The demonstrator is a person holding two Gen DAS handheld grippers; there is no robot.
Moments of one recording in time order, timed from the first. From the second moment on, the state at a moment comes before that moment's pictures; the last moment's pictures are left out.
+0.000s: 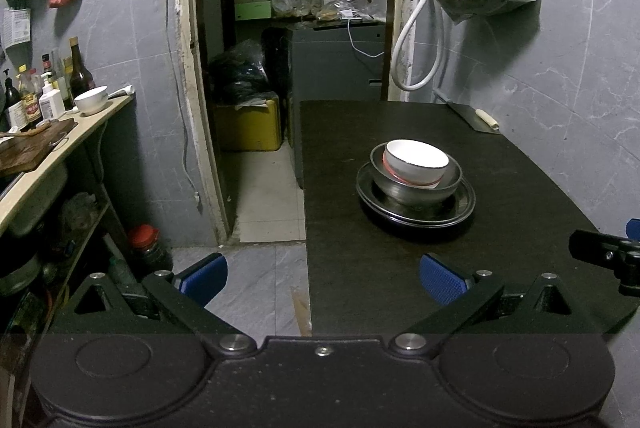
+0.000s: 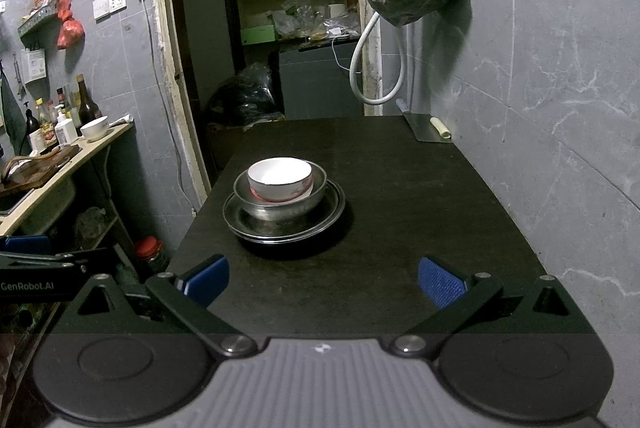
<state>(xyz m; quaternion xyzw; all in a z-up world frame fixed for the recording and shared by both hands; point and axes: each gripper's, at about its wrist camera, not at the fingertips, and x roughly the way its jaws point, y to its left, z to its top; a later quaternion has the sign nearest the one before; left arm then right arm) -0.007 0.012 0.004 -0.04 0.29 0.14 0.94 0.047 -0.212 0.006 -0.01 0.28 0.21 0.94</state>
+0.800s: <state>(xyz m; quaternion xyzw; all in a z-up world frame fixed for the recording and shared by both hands) -0.007 0.013 0.005 -0.04 0.29 0.14 0.94 0.047 -0.211 0.006 -0.01 0.28 0.21 0.94</state>
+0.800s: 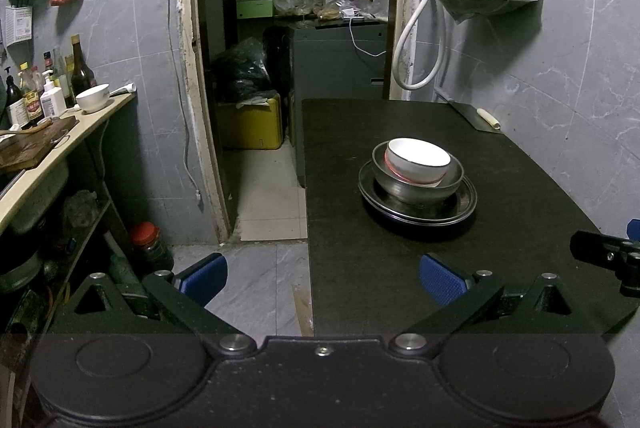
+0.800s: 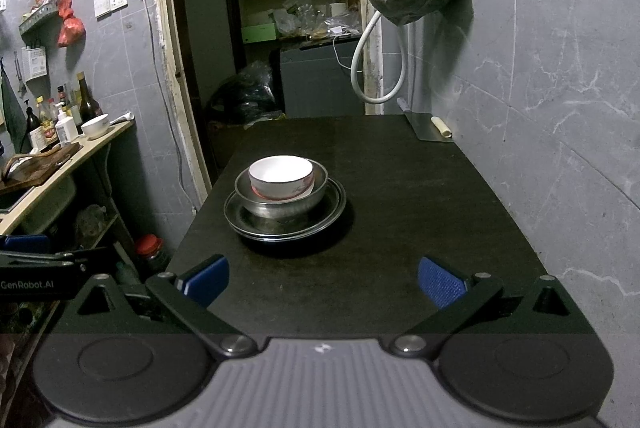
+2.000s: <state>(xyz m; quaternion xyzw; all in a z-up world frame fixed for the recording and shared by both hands) -0.022 0.014 0.009 -0.05 0.29 0.13 0.95 0.047 -0.207 0.004 -0.02 0.28 0.22 0.93</state>
